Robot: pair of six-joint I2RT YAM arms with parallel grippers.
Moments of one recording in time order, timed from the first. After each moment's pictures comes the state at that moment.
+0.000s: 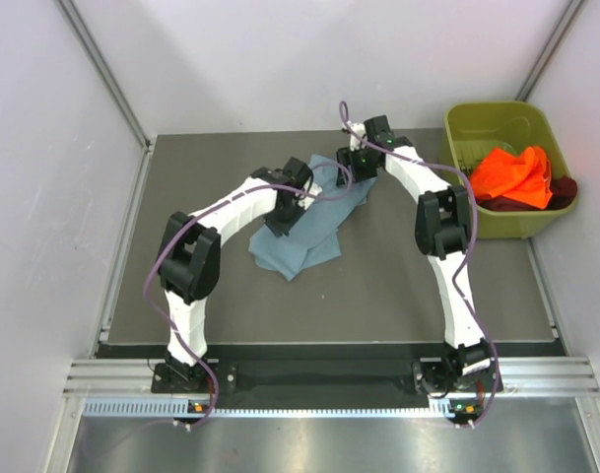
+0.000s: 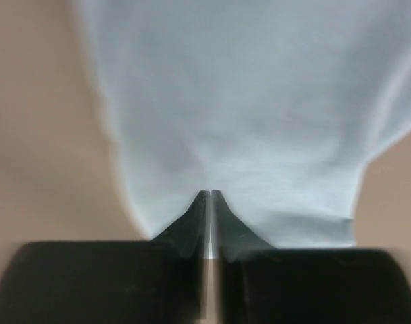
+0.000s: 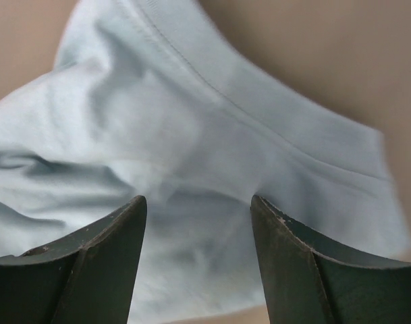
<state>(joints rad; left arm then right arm) -0.57 1.99 1.61 -0.93 -0.10 0.14 0.30 2.50 2.23 -0.65 -0.38 -0.04</state>
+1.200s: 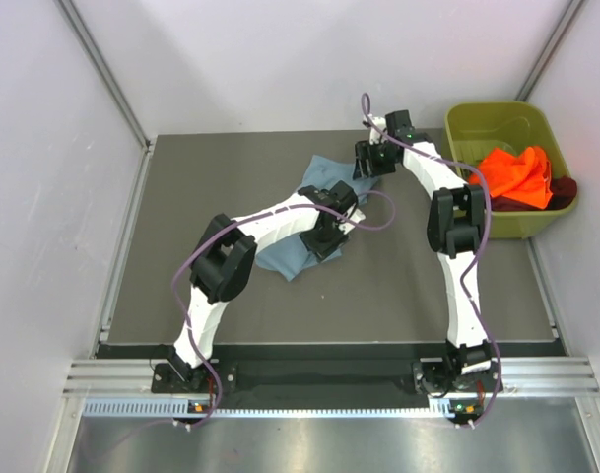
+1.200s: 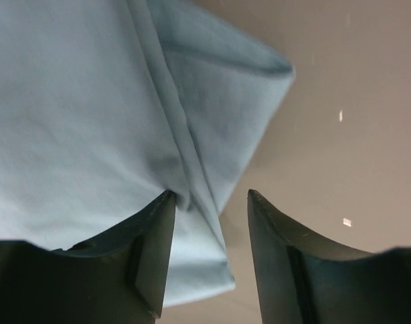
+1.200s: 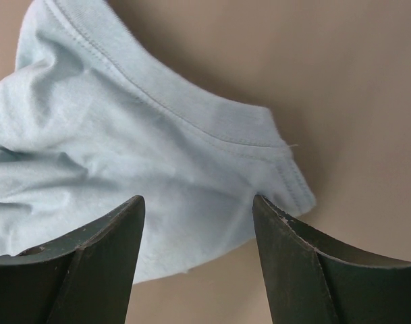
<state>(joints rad) -0.78 2.12 1.71 -0.92 -0.05 0.13 0.21 2.45 2.19 -0.65 -0.39 -0.04</state>
